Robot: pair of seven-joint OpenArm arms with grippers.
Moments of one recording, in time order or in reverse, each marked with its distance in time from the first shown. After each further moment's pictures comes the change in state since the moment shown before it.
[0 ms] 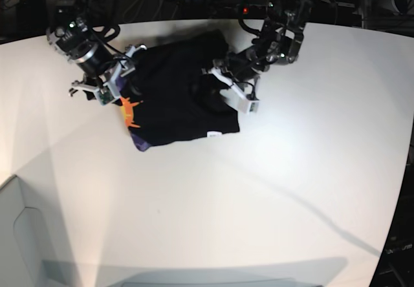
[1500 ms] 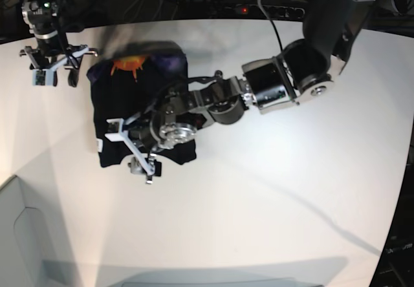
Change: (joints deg) left arm -50.7 7.0 58.1 -15.1 52.1 -14.6 -1.2; right arm 1.1 -13.9 30.8 0.0 -0.2 0.0 -0.2
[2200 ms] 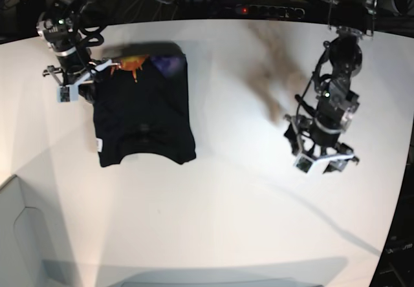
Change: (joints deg) left arm 37.0 -21.9 -67.4 28.2 -0.5 -0.2 8.7; right arm 3.1 0.3 -8.9 -4.0 0.0 0.0 0.4
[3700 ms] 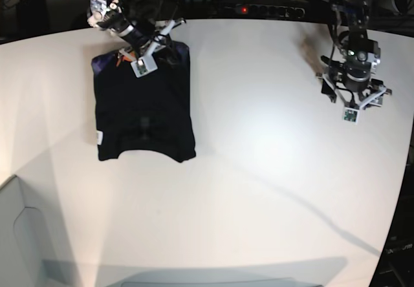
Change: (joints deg) left arm 18.6 8.6 -24.2 0.6 0.3 -0.1 -0.1; right arm -11.0 5.1 -28.6 -10.9 3.4 -0.1 7.6
